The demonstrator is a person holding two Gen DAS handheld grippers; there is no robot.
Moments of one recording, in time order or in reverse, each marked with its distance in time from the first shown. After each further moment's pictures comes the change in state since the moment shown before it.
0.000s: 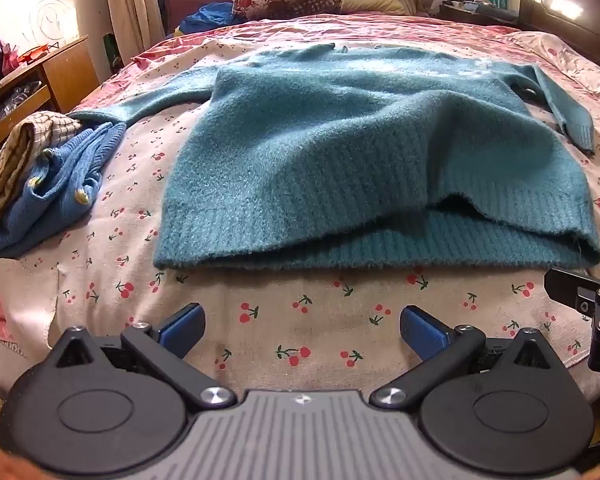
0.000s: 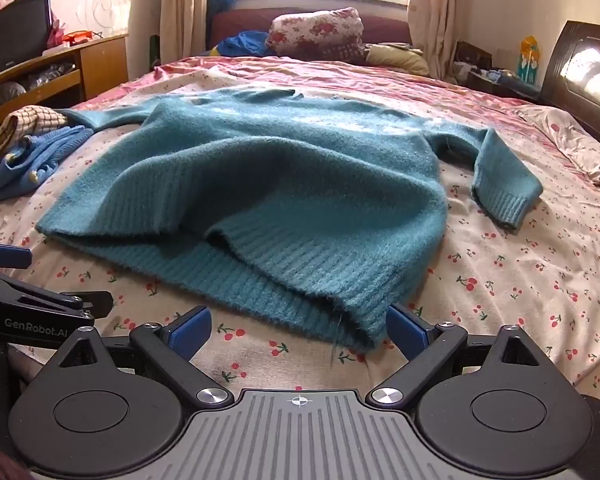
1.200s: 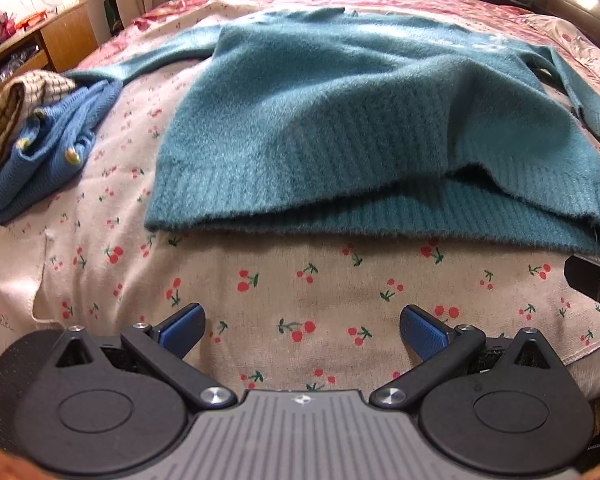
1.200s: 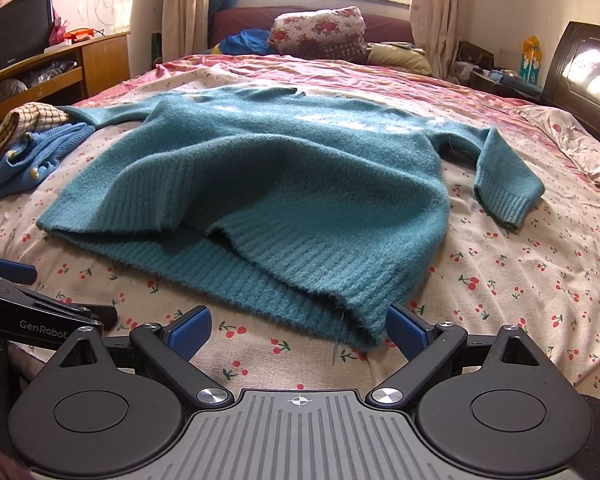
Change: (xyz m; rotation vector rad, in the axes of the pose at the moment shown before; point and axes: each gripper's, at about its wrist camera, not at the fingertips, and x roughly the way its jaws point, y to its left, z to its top) left arm 0.020 0.009 -0.004 -0.044 0.121 -0.019; right arm 0.001 0.000 0.000 -0.003 0.002 -0.002
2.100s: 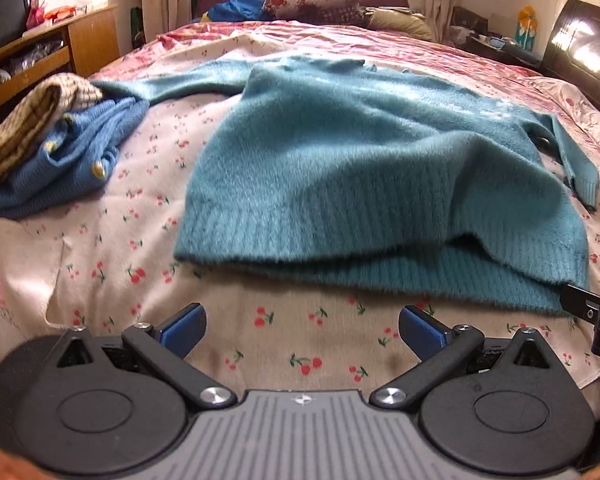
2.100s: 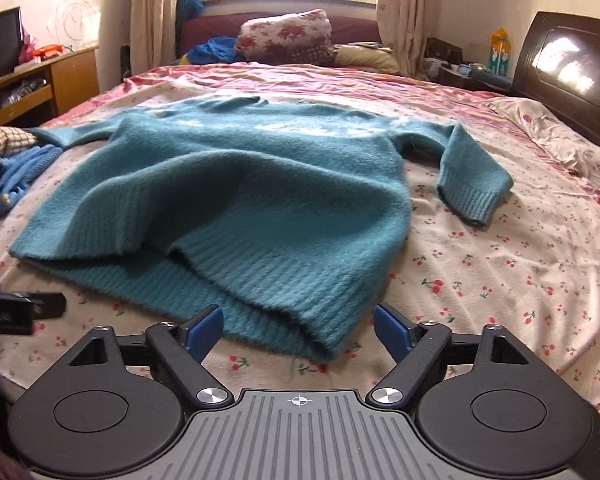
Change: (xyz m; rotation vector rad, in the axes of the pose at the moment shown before) left arm -0.022 0.022 0.010 -0.095 -0.145 -0.031; right arm 0.002 -0.017 0.009 0.044 -0.003 -0.092
